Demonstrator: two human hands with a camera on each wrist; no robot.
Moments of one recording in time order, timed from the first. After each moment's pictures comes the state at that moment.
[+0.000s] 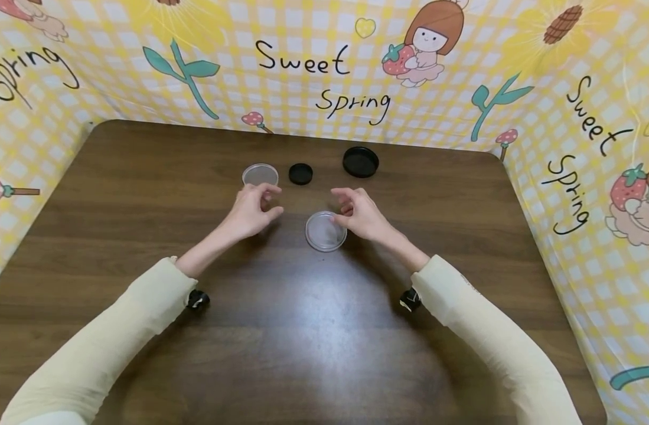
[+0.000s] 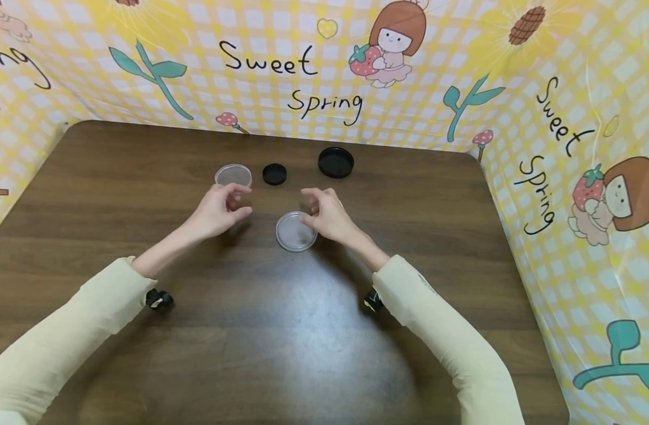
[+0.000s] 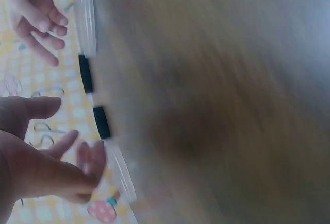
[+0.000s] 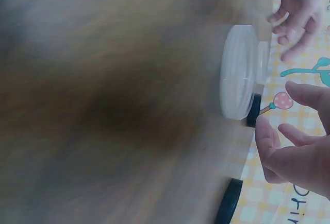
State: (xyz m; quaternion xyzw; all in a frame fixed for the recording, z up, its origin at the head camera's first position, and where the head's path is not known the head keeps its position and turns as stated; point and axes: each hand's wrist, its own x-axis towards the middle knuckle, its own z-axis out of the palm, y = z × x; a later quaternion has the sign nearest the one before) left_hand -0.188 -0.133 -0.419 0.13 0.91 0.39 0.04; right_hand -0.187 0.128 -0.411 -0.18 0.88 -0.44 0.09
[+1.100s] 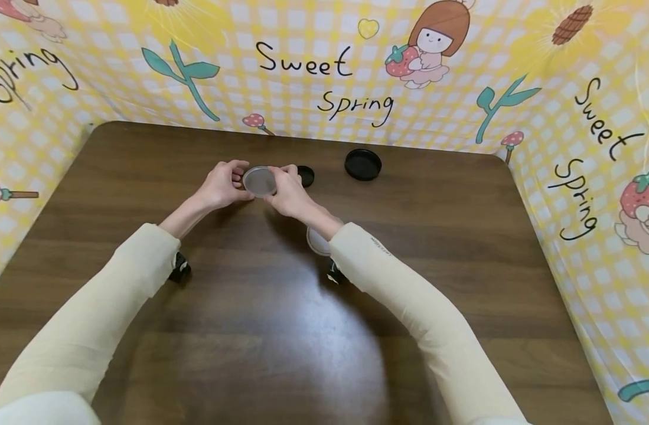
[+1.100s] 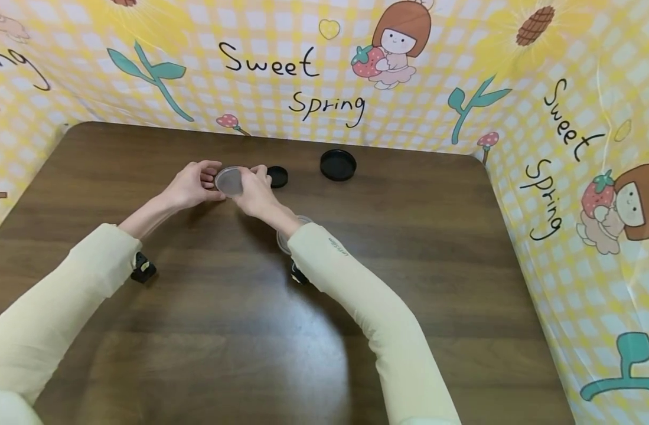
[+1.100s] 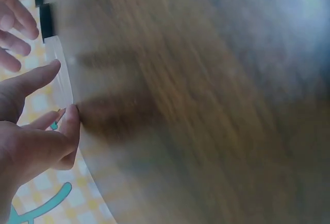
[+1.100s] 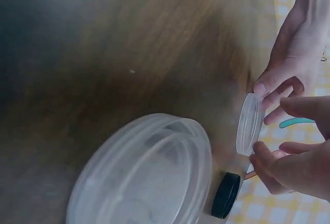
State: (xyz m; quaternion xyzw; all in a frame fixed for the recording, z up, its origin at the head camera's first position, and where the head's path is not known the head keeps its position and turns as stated) left_hand -0.257 -0.199 -0.429 0.10 0.91 0.39 0.10; right_hand -0.238 -0.008 -0.406 -0.19 0.92 -0.33 0.12
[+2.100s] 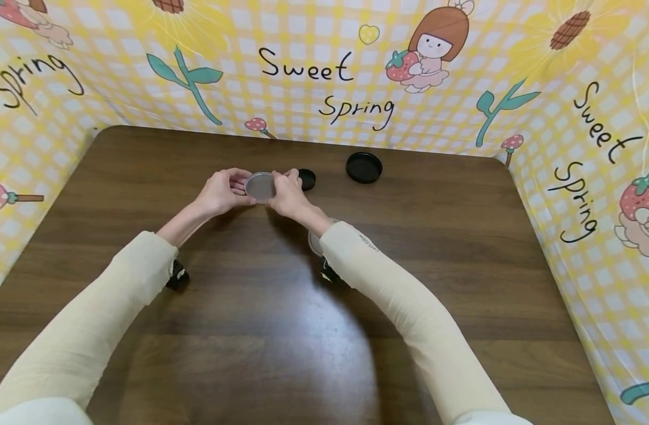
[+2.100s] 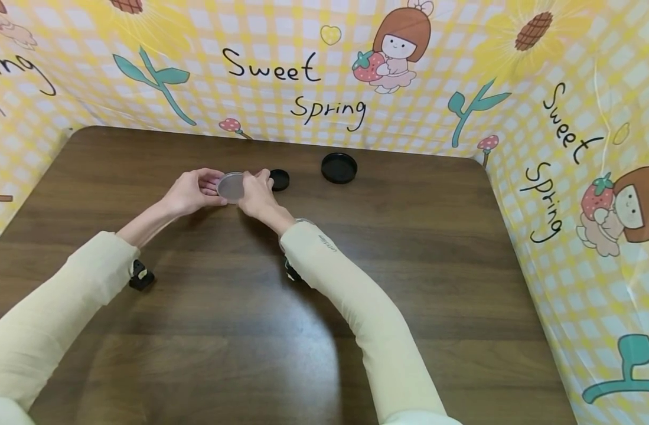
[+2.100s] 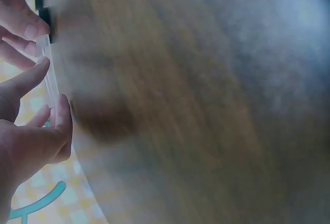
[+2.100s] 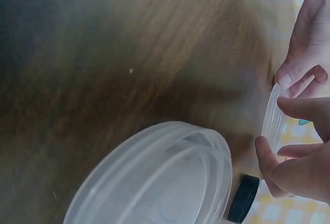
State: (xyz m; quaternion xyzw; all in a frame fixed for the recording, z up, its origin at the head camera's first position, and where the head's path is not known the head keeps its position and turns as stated) left_hand -0.254 -0.203 -0.434 0.09 0.89 0.44 0.10; right_hand -0.250 -0.020 -0.418 -0.16 0.94 -0.29 0.12
